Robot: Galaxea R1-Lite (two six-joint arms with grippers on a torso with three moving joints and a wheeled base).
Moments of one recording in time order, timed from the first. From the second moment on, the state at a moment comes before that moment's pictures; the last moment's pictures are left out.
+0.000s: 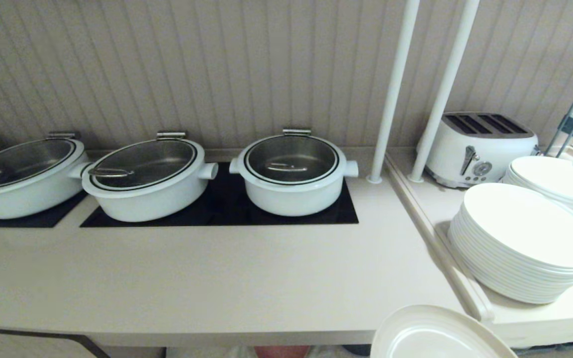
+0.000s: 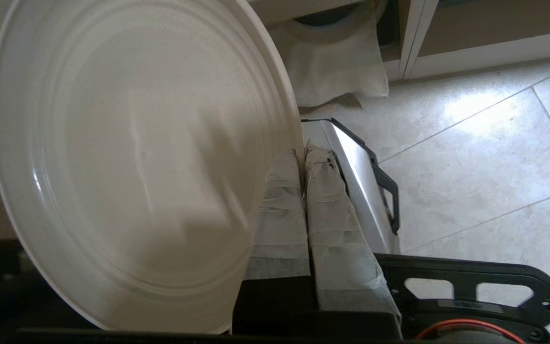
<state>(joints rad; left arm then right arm) 0.00 0.00 0.00 0.00 0.00 -0.05 0.57 1.01 -0.36 0.24 -0.12 0.72</state>
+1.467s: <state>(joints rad) 0.00 0.00 0.00 0.00 0.00 -0.05 0.43 1.64 -0.70 -0.07 -0.12 0.69</state>
